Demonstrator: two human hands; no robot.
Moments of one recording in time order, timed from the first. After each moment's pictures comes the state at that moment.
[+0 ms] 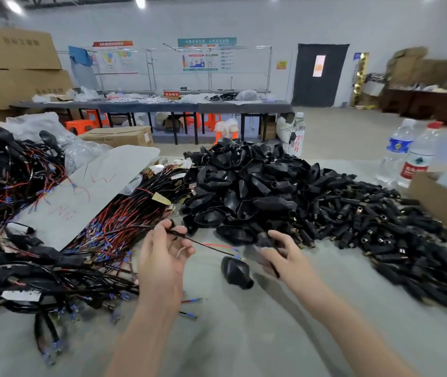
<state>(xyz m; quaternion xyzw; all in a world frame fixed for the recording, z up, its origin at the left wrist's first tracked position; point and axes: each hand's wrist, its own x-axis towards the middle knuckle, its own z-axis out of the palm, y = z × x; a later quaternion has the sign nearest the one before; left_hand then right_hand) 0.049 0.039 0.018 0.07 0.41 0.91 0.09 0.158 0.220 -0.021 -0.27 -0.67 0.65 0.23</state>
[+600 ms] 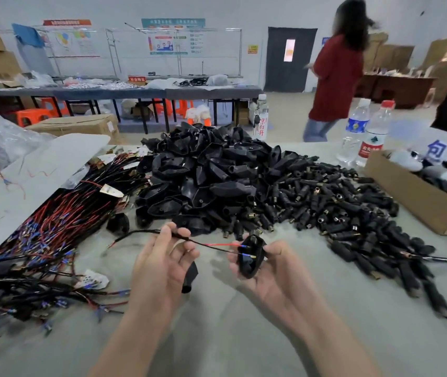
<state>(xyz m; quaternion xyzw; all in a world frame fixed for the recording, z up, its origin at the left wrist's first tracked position) 0.089 0.091 -0.013 0.12 0.40 0.88 0.24 0.216 0.232 -0.027 -0.12 -0.25 0.95 0.15</state>
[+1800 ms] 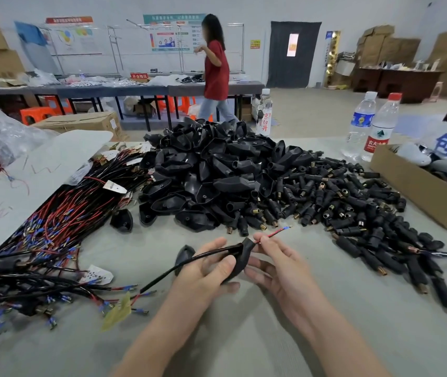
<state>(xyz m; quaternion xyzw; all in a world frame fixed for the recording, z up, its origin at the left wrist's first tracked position) 0.122 0.097 -0.027 0.26 0.59 0.69 0.33 0.216 0.225 -0.031 -0.25 -0.45 0.81 0.27</state>
